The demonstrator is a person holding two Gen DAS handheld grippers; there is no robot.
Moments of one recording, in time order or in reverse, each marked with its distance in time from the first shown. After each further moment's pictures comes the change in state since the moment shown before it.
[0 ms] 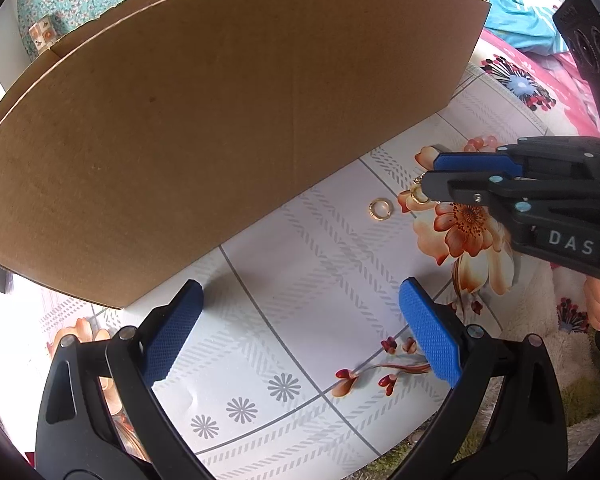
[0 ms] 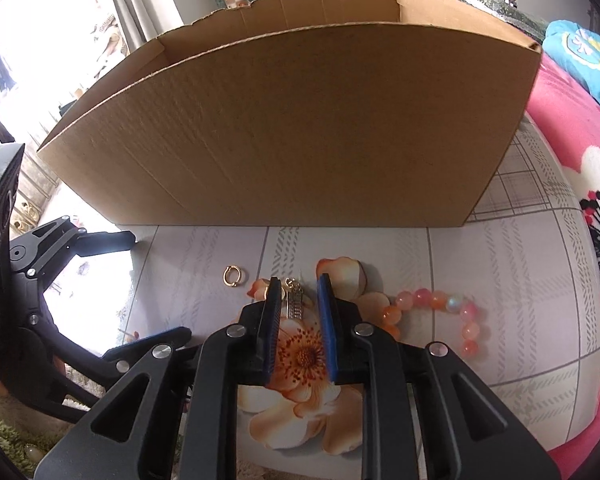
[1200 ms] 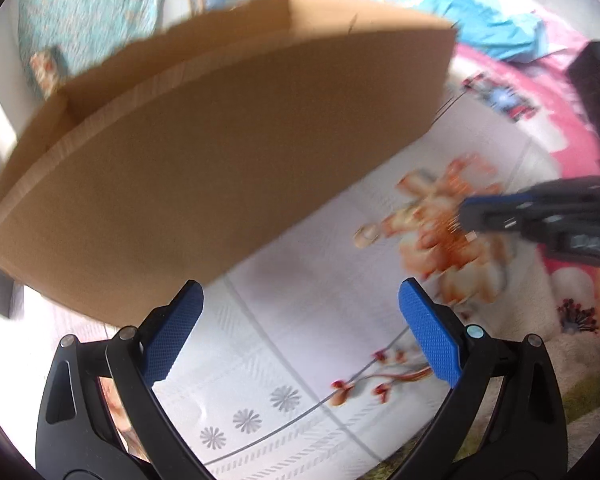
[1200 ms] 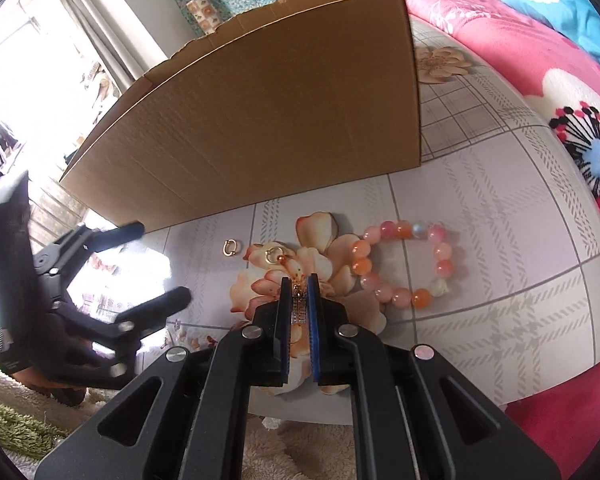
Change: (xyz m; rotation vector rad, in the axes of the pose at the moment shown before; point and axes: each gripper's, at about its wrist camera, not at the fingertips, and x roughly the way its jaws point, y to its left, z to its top) left arm -0.026 -0.010 -0.009 0.071 -0.170 -0.010; right arm -0.019 -0.023 -0.032 0.198 -0.041 0.094
